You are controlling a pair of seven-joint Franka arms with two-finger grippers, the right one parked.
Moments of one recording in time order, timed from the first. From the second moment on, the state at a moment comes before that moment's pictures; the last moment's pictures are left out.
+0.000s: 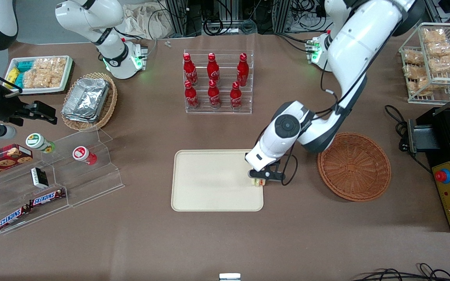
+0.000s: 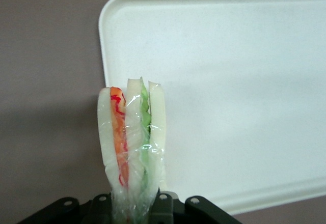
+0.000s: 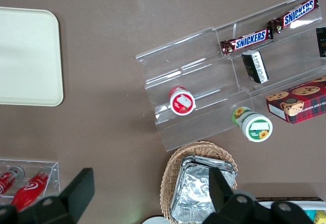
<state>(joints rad) -0.17 0.72 -0.48 -1.68 0.29 2.47 -0.64</state>
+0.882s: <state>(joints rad) -0.19 0.59 -0.48 -1.54 0.30 2.29 -0.71</state>
